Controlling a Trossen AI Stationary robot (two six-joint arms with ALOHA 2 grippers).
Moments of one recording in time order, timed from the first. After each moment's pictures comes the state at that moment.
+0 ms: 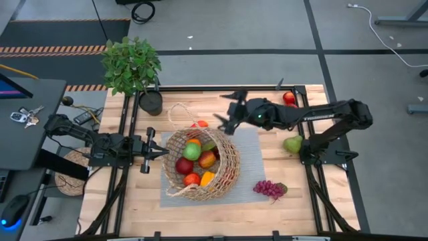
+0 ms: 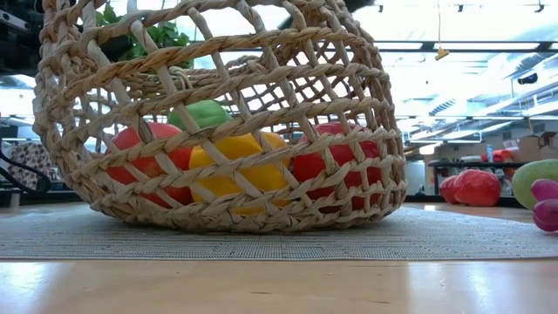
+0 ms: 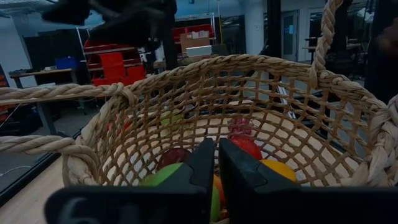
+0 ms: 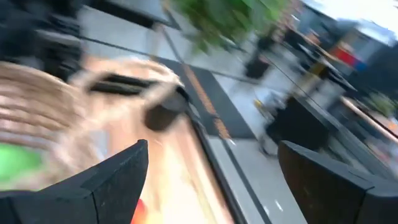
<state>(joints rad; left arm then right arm) -0.33 0.31 0.01 0.39 -0.27 0.12 -0.04 1.42 1.13 0.04 0.46 -0.34</state>
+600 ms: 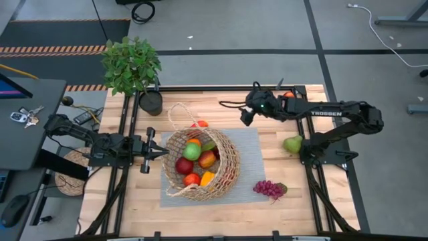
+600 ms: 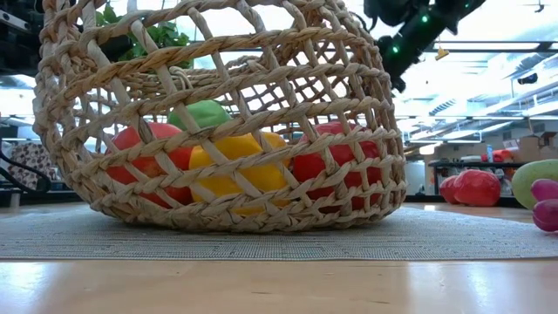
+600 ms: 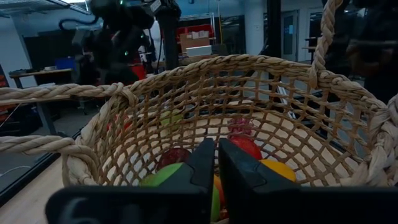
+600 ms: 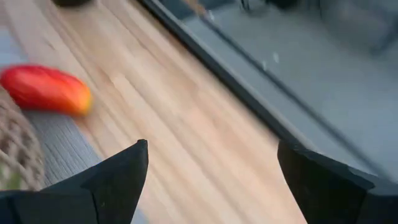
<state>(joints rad) -0.33 0.31 0.01 0.39 -0.27 0.12 -0.29 1.27 0.91 -0.34 0.42 0.16</state>
